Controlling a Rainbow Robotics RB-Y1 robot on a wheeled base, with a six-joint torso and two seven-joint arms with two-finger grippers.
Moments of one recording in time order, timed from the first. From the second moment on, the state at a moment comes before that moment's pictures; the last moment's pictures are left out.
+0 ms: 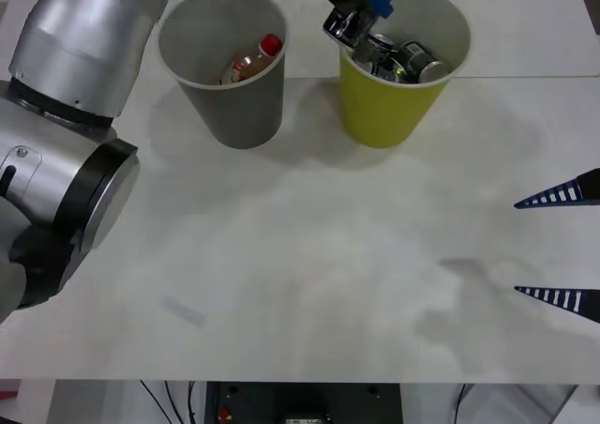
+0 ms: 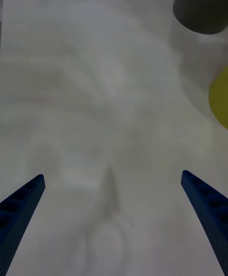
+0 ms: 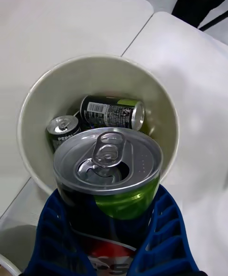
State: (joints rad) right arm 0.26 -1.13 -0.26 -2.01 1.31 -1.13 -0.09; left arm -1.37 0.23 -0.20 -1.20 -2.31 -1.45 1.26
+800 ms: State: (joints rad) right arm 0.26 -1.13 -0.26 -2.01 1.31 -1.13 -0.09; left arm -1.51 0.16 -0.31 -0.89 -2.30 -1.13 1.24
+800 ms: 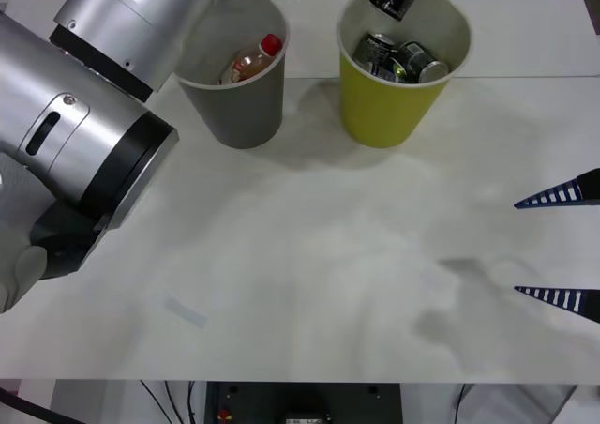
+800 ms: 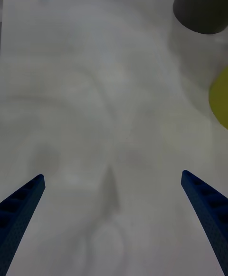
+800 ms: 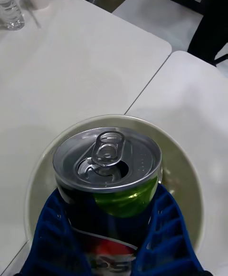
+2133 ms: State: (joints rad) right arm 0.26 -1.13 -0.26 -2.01 1.31 -1.13 -0.09; left arm -1.08 0.73 -0.31 -1.59 -1.83 -1.35 1.14
